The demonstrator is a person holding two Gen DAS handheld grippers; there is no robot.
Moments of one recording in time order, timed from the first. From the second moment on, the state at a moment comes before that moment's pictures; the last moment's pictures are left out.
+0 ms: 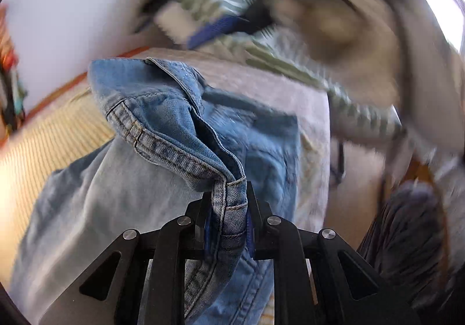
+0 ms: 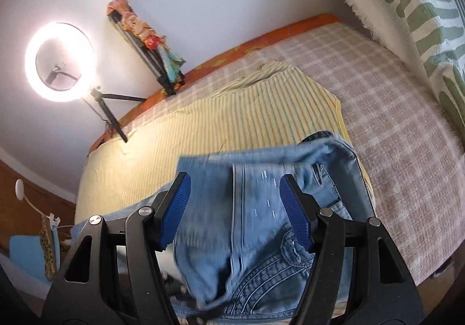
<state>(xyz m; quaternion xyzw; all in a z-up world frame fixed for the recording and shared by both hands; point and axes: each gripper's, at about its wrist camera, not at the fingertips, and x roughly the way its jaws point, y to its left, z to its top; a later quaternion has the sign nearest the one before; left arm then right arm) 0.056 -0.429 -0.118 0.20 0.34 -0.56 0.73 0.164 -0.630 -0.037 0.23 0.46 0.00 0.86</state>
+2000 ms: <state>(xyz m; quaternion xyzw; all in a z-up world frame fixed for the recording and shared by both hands) 0.039 -0.231 -0.127 0.22 0.40 -0.48 0.75 0.093 -0.698 -0.118 0.11 0.52 -0.11 0.84</state>
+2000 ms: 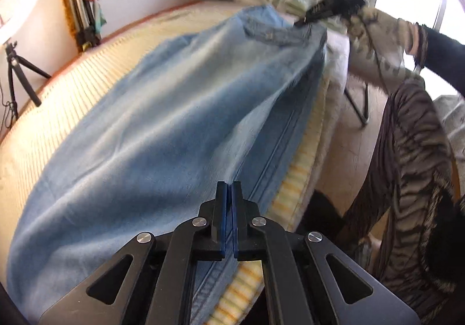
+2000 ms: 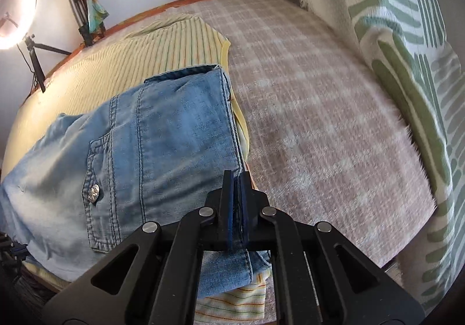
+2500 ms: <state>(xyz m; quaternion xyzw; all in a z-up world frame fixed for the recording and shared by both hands) 0.027 -0.289 -0.142 0.28 0.36 -0.49 0.74 0.133 -0.721 -0.118 0.20 0.51 -0.08 0.83</state>
